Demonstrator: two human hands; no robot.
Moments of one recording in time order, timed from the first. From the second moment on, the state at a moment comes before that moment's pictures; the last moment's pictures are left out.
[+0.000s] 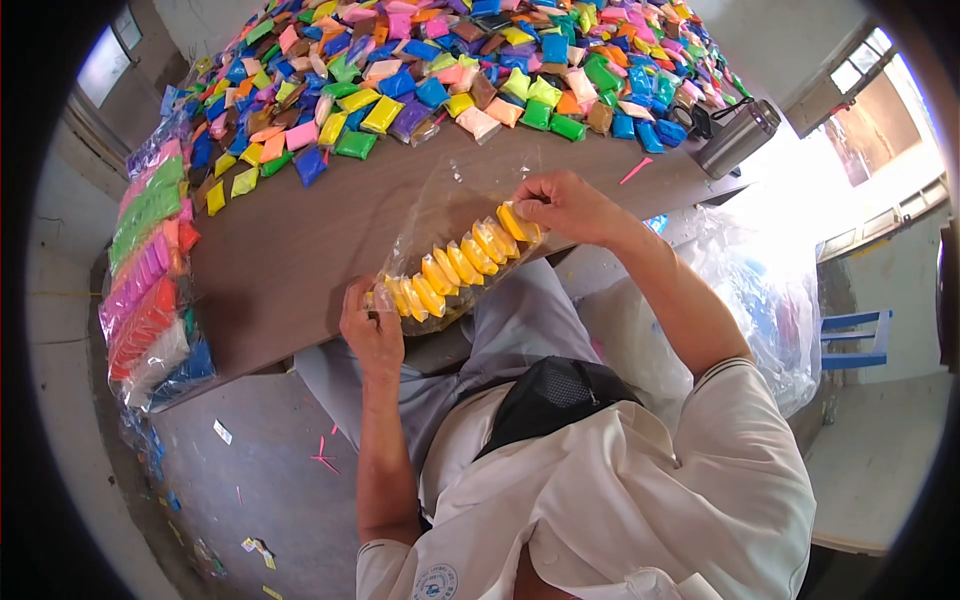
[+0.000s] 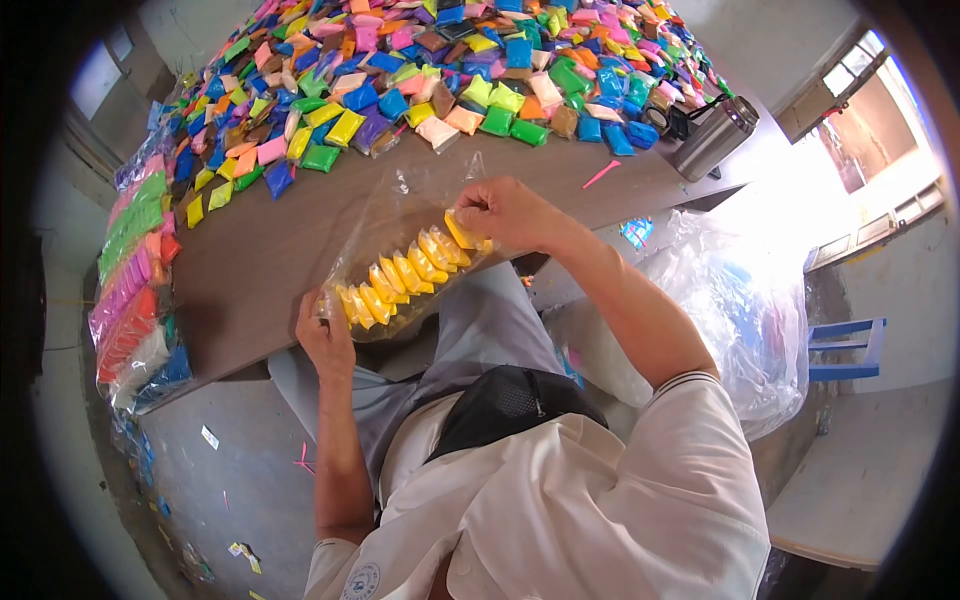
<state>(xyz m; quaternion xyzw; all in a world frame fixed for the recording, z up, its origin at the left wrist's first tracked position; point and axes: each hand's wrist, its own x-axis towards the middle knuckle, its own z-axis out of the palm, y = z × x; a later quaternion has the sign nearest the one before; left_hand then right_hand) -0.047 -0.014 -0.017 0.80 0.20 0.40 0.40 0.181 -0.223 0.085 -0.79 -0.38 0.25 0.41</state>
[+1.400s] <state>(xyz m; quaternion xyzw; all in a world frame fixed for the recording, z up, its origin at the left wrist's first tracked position) -0.021 0.018 -0.009 0.73 0.24 0.42 0.49 0.207 -0.178 0.085 -0.77 -0.55 0.21 0.25</state>
